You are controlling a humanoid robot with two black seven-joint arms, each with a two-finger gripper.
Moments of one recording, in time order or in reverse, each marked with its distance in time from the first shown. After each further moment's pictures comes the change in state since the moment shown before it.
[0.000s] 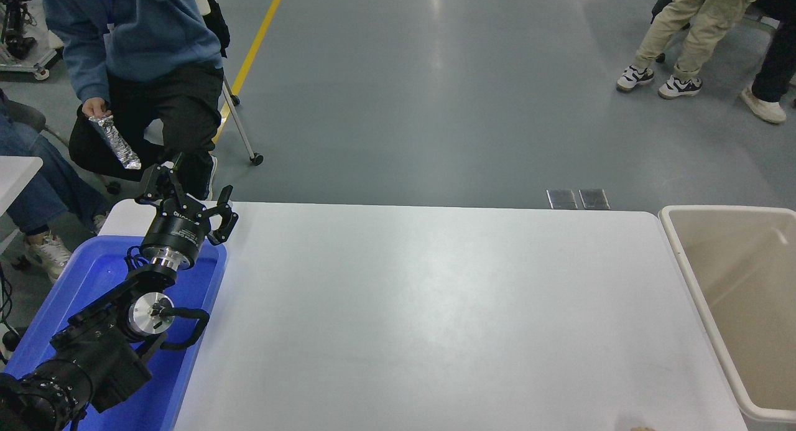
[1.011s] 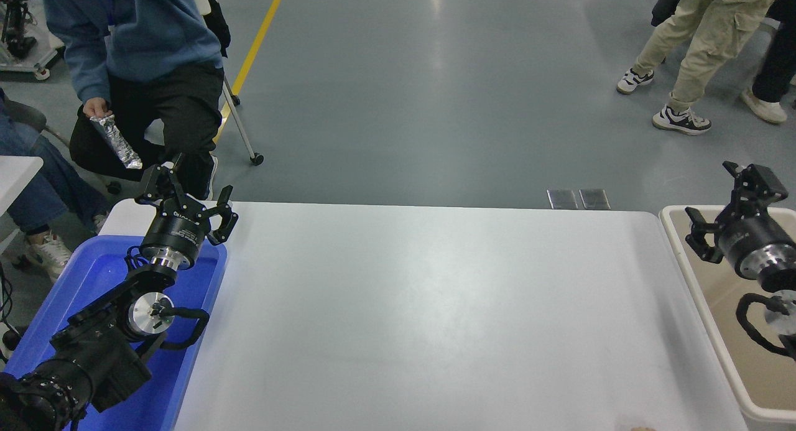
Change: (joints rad) left arm 0.000 0.000 0.000 0.000 0.000 0.000 0.000; right arm -0.285 0.060 1.054 0.740 -0.075 -0.050 0.143
